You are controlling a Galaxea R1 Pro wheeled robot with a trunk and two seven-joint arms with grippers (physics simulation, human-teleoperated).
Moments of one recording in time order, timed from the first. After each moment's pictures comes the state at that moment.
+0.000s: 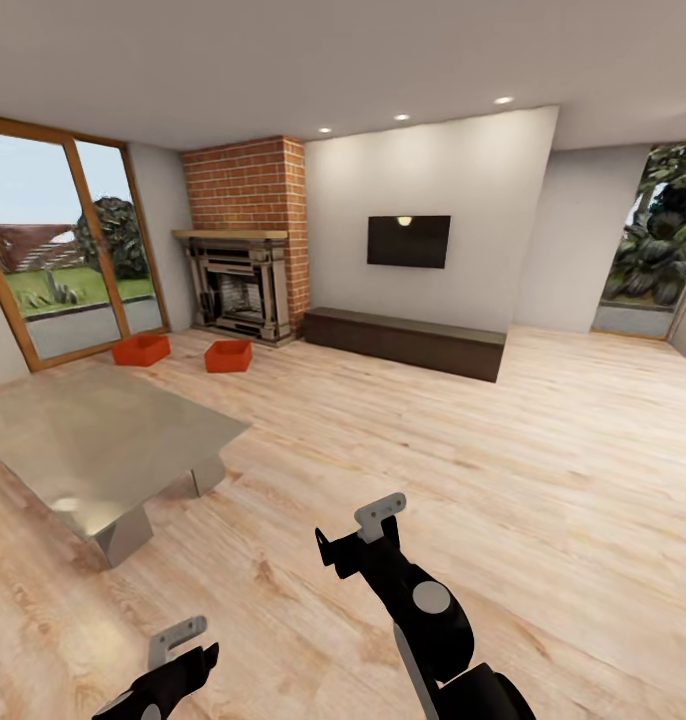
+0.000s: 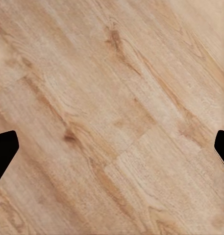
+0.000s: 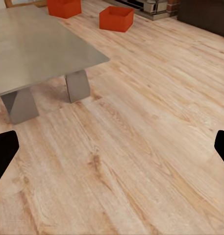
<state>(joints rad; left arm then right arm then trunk) -0.07 -0.01 0.11 -1.16 0.33 0.44 0.17 -0.21 0.17 0.40 -1.61 0.13 0.57 0.07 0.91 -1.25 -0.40</state>
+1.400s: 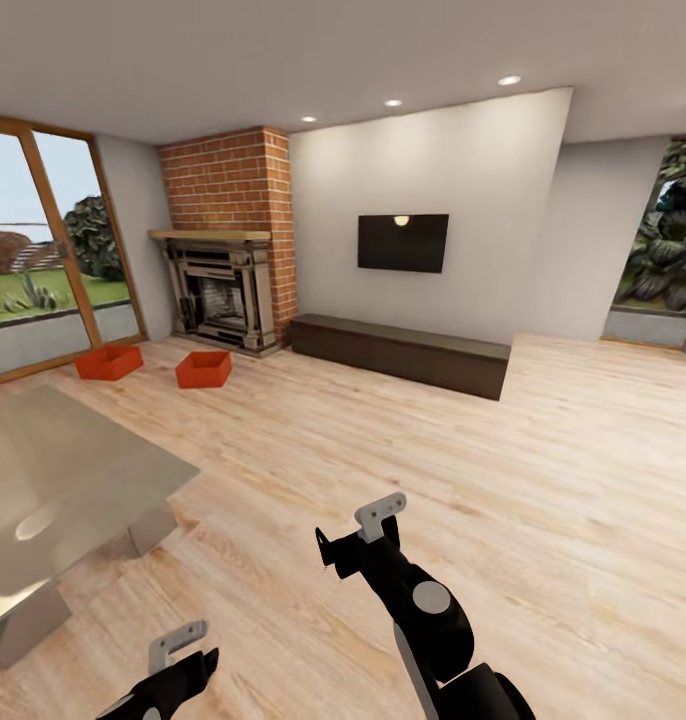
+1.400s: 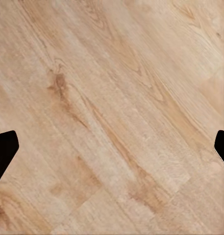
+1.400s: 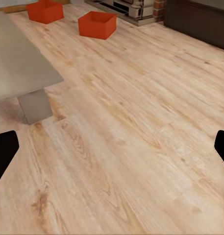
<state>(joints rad) -0.07 -0.01 0.11 -1.15 0.33 0.44 0.17 -0.21 0.17 0.40 -1.61 0.13 0.57 0.07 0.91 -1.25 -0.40</state>
